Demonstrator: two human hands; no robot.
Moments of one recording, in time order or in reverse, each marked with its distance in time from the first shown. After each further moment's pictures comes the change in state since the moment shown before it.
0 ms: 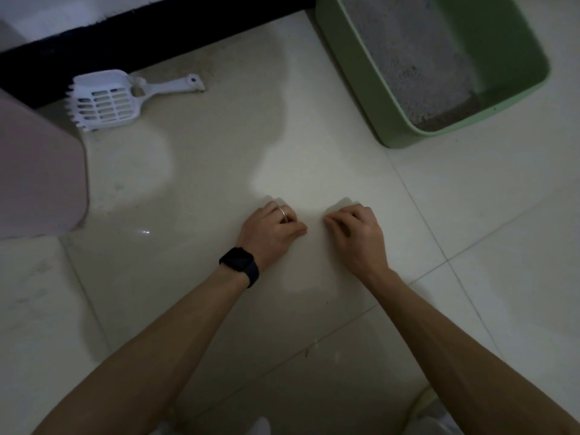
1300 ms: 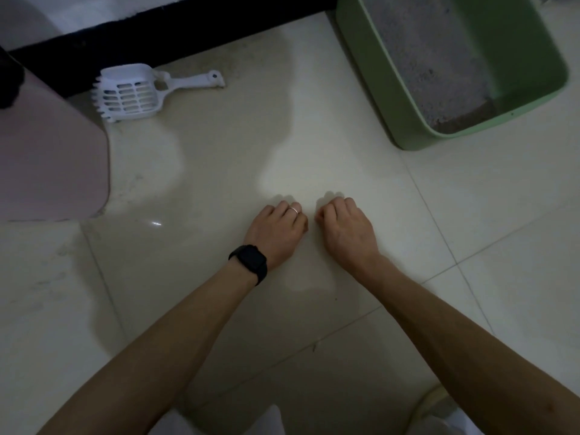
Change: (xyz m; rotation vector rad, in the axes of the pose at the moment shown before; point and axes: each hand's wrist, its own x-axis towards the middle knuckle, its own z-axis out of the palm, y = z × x) left_hand -0.008 0.004 -0.012 0.392 -0.184 0.096; right_hand 0.017 -0.040 0.009 -0.432 -0.165 -0.311
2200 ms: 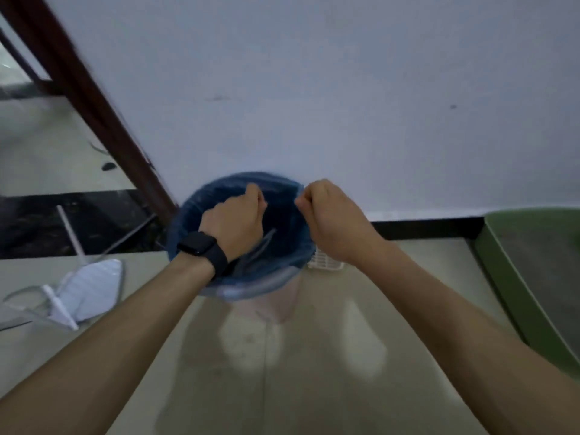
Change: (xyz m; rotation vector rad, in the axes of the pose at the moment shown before) left_hand -0.116 -0.244 -0.354 0.093 0.231 -0.829; right_hand 0.234 -0.279 -0.254 0.559 0.123 -0.512
